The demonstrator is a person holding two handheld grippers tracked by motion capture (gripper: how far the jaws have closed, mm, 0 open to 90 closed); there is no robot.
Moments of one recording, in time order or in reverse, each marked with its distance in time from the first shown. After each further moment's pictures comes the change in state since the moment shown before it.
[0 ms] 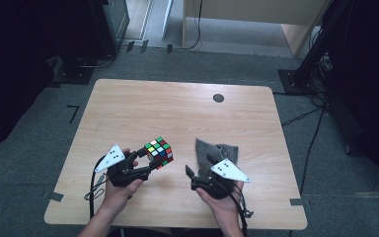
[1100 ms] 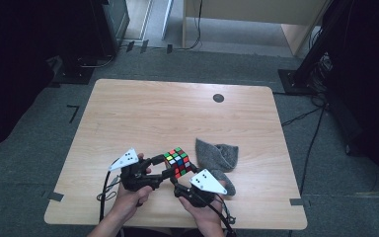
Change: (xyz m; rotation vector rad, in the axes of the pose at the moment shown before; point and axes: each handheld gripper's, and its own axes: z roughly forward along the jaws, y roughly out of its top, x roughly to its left) left arm -0.011 -0.005 0.014 0.050 -0.143 -0.102; right arm 0.033 -0.023 0.019 -0.014 -0.027 -0.089
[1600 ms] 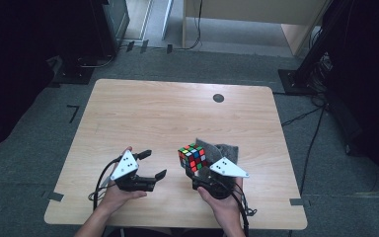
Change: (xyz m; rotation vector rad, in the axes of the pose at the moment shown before) left arm 0.007 -0.019 0.001 0.120 0.203 0.429; right arm -0.044 0.029 -0.023 0.099 0.068 0.097
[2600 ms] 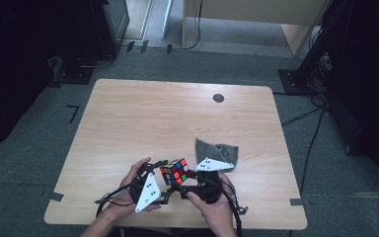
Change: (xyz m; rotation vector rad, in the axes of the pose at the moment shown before) left arm -0.049 -0.005 0.011 -0.057 0.056 0.422; right arm 0.024 0.005 0.016 0.274 0.204 0.102
